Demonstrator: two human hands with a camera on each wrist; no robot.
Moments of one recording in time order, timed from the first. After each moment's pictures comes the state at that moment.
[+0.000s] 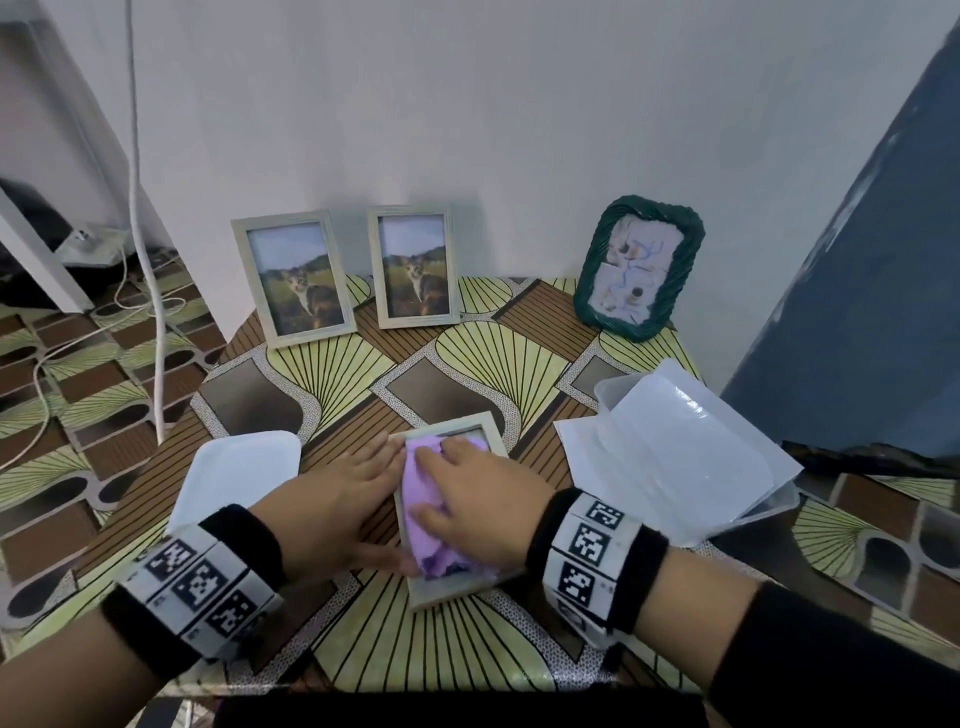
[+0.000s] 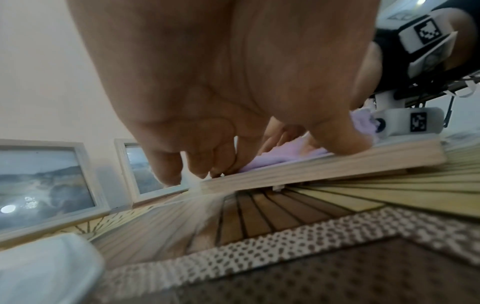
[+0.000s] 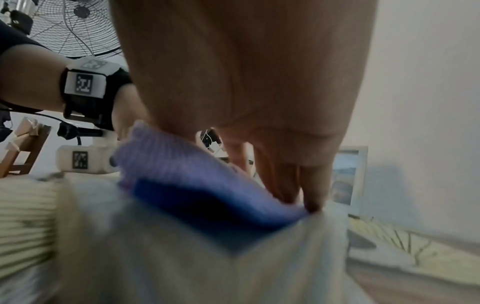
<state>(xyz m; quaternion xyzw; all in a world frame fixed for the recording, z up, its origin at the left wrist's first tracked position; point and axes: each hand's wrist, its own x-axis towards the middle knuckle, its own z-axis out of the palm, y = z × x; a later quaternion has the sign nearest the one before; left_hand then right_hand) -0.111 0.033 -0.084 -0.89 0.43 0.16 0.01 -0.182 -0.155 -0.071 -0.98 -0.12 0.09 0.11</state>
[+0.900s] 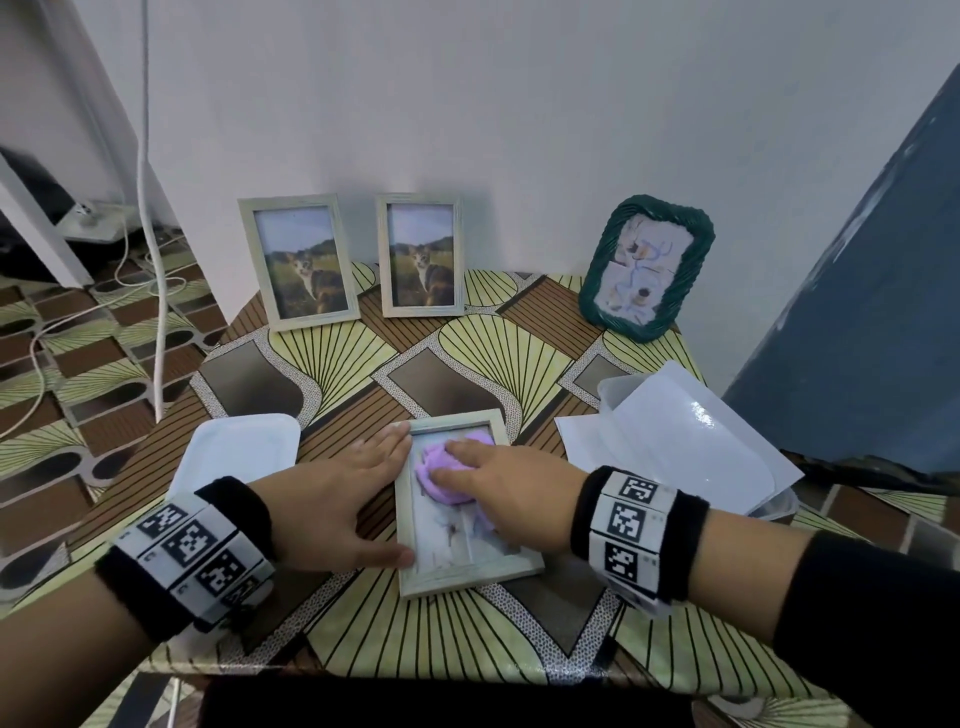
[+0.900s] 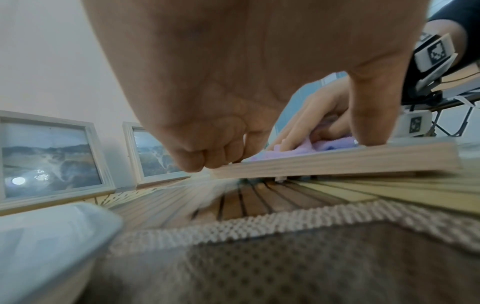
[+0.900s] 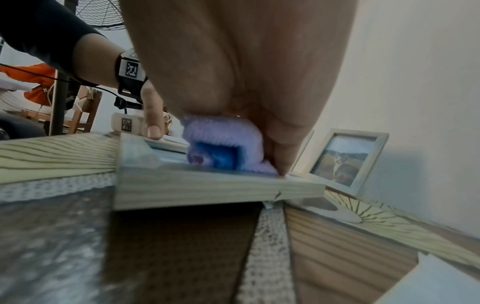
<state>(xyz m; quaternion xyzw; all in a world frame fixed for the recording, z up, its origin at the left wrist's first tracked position) -0.118 0.029 -0.072 -0.88 0.42 0.22 -0.01 -0.177 -0.192 -0.084 -0.96 -0.23 0.13 0.01</state>
